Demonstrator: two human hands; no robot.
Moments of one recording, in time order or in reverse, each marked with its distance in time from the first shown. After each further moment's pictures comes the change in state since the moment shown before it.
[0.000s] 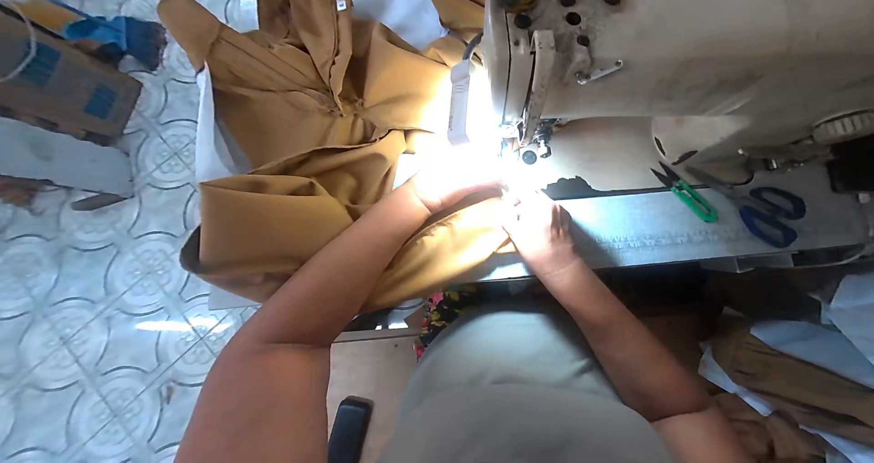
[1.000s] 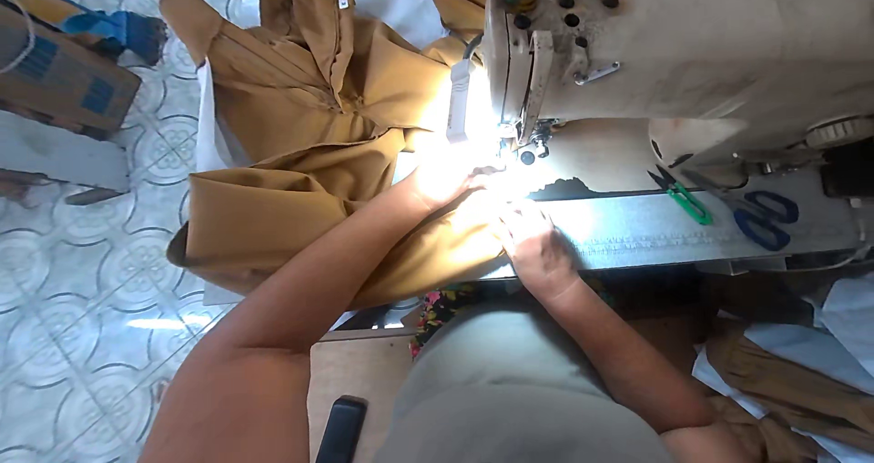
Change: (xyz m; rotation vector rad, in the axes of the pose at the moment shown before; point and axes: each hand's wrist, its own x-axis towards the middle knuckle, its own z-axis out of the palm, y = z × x) left_hand -0.002 0.003 -0.005 0.322 0.049 -0.065; right_hand -0.026 0.005 0.002 -0.085 0.019 -0.235
